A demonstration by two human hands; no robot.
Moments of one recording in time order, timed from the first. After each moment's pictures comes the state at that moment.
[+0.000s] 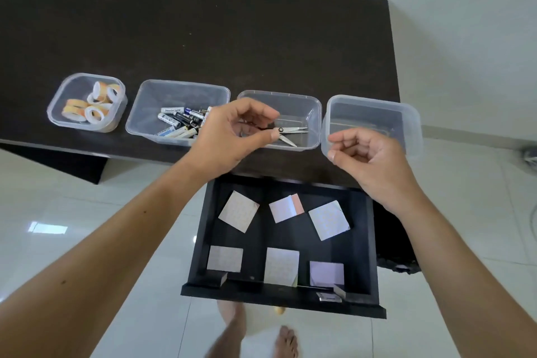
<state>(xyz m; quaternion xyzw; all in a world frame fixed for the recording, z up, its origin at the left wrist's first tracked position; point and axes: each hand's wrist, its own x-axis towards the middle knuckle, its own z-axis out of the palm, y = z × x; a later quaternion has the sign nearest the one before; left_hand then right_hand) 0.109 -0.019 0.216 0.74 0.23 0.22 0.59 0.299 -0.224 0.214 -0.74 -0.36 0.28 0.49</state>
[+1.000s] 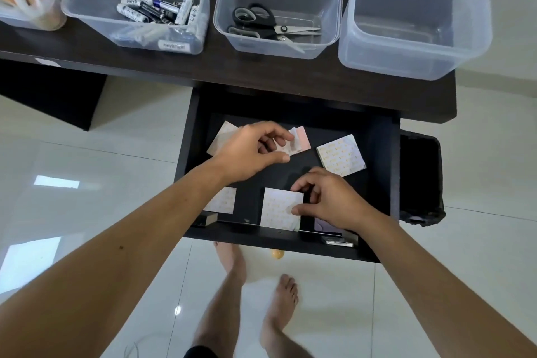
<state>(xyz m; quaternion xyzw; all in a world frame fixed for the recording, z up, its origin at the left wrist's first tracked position) 0.081 -0.109 0.043 0.78 0.29 0.02 0.55 0.220 -0.301 0.019 -0.76 -0.43 0.45 0.21</state>
